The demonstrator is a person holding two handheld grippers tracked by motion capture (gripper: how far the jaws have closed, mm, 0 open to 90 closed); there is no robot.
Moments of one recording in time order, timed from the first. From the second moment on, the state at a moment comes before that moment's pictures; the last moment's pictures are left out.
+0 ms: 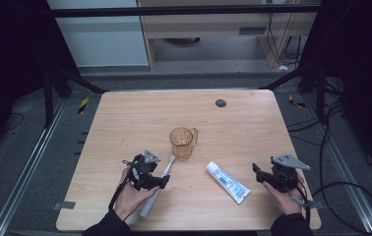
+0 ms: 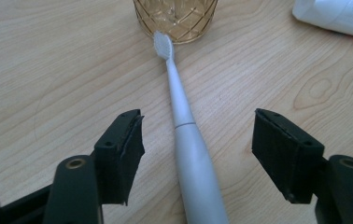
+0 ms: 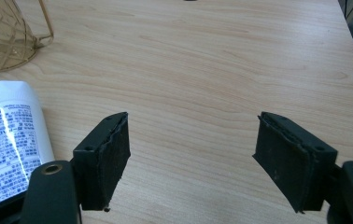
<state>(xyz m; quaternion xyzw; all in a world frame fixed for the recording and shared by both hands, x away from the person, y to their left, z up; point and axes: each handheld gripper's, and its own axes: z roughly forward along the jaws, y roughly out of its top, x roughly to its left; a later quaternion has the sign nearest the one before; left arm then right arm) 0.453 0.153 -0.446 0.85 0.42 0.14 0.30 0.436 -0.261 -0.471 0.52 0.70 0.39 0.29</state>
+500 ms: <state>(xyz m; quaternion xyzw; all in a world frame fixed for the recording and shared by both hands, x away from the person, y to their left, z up) 0.457 0.152 -0.458 0.85 0.42 0.13 0.27 0.436 -0.261 -0.472 0.52 0.71 0.39 0.28</state>
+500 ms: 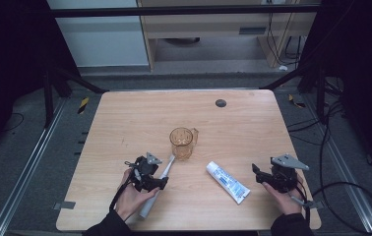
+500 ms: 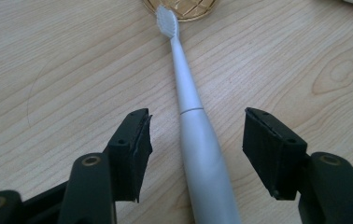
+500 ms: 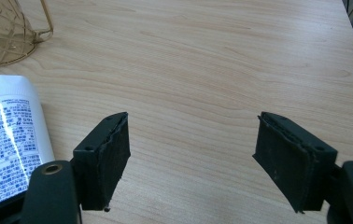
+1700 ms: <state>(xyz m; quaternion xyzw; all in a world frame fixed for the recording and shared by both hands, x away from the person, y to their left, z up) 0.468 0.151 -0.473 0.87 0.43 0.08 0.23 0.439 -0.259 -0.474 0.51 0.72 0.39 0.26</state>
